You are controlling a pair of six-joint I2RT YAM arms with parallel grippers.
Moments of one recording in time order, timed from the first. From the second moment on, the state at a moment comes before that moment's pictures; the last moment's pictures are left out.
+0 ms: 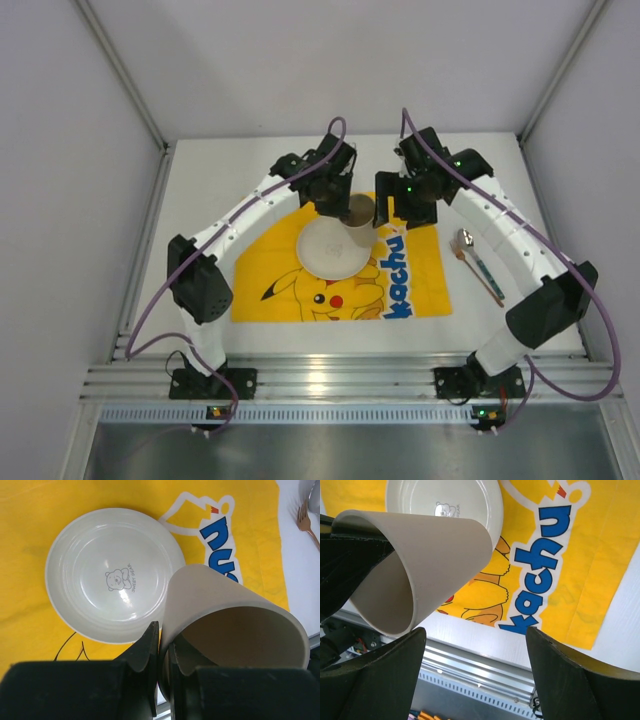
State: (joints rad) left arm -0.72 1.89 1.89 -0.96 -0.01 -0.48; right arm 0.51 1.58 1.68 -1.16 -0.10 0.46
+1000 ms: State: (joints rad) left arm -0.76 1.83 1.83 -0.99 -0.02 -0.49; right arm 0.55 1.58 1.61 -1.01 -0.11 0.50
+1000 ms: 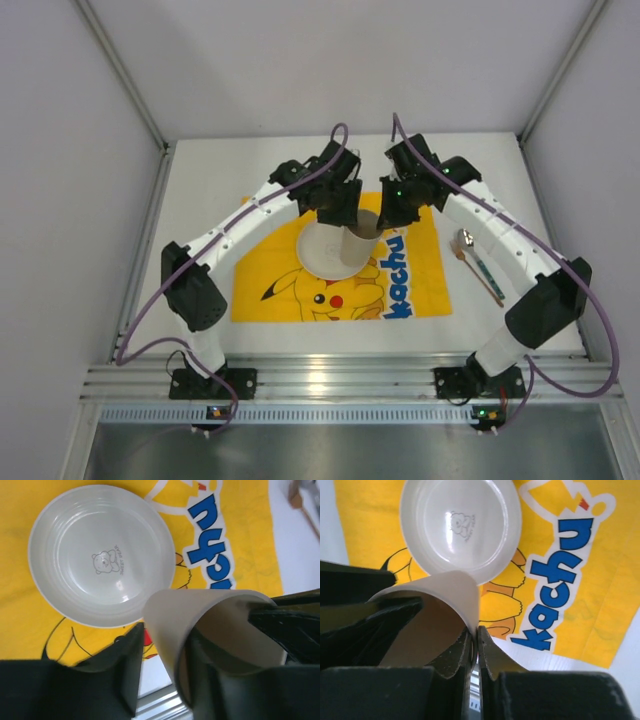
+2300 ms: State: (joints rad) left arm -0.73 1.41 1.57 -1.04 -0.30 -0.60; right arm 0.31 1.80 1.51 -0.68 0.27 0.50
